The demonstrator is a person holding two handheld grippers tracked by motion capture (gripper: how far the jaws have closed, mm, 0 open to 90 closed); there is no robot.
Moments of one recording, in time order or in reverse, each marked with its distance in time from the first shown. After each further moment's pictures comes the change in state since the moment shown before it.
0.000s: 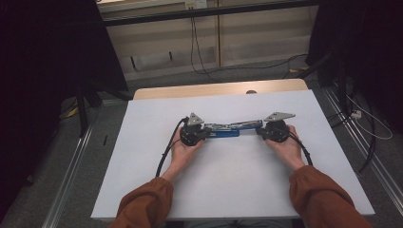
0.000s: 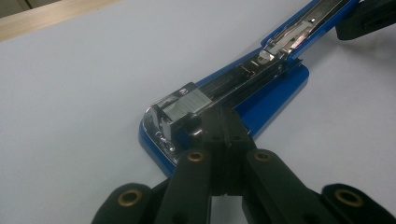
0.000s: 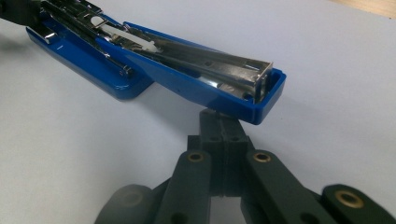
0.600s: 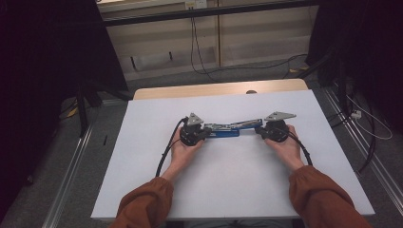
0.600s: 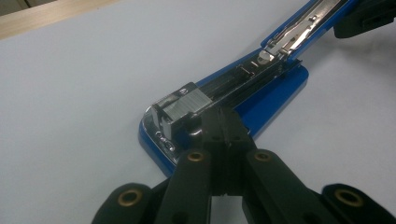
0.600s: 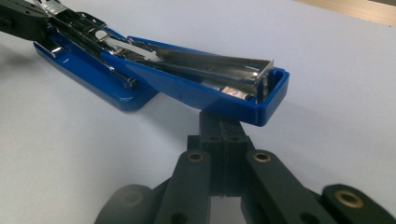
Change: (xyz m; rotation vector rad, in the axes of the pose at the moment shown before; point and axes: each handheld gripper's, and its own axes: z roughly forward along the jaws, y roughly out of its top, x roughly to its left) left arm 0.001 0.000 0.000 0.004 -0.007 -0.008; right arm 0.001 0.001 0.001 -0.041 0.010 0.019
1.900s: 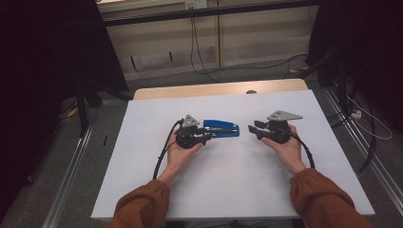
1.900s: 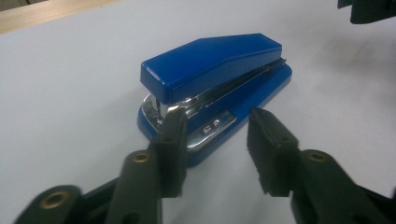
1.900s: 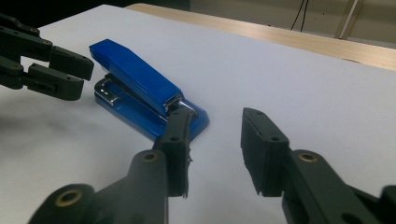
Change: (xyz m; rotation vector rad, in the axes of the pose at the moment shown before) left arm -0.001 -0.004 -0.019 -0.010 -0.007 -0.032; right arm 0.011 0.008 -0.018 -0.163 0.082 0.033
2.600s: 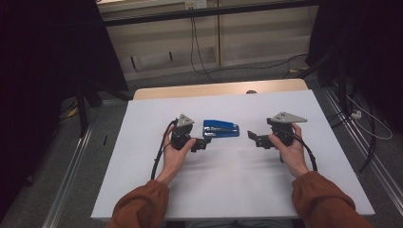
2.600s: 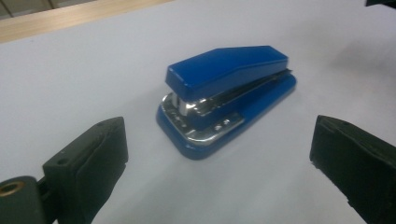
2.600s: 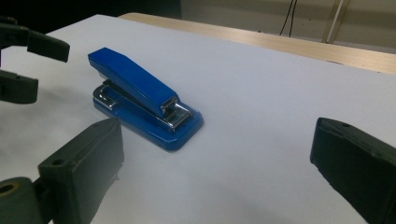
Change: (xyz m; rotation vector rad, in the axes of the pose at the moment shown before) left arm -0.001 0.000 -0.019 -0.028 0.022 -0.037; right arm 0.002 -0.002 -0.012 -0.037 -0.032 0.023
